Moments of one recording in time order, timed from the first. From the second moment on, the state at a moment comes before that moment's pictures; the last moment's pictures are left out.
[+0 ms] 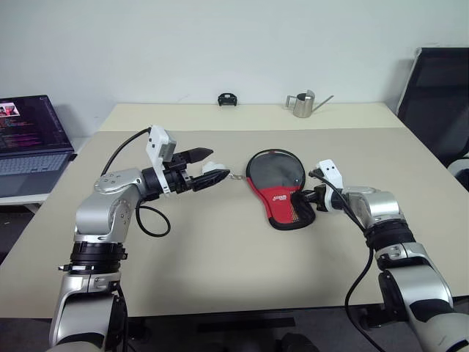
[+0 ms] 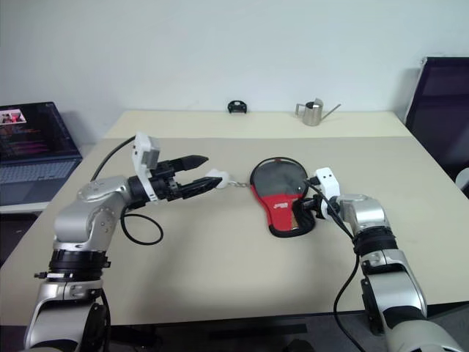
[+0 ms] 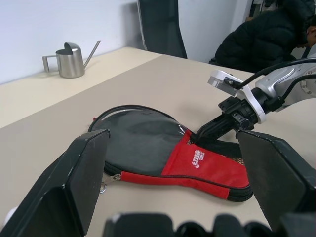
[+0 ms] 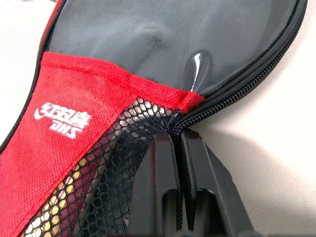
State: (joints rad) left arm -0.68 0.59 0.12 0.13 -0.47 0.49 -1.03; right arm -0.88 -0.38 0.03 0.62 0.14 0.76 0.72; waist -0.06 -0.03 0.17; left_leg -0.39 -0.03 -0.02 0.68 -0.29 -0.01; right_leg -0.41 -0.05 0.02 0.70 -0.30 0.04
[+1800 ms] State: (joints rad) left arm -0.40 0.84 0.00 -0.20 -0.59 0.65 -1.34; right arm -0.24 -0.31 -0.29 -0.59 0.76 1.60 0.20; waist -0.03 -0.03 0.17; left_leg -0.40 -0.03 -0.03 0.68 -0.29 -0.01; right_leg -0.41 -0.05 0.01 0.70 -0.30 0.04
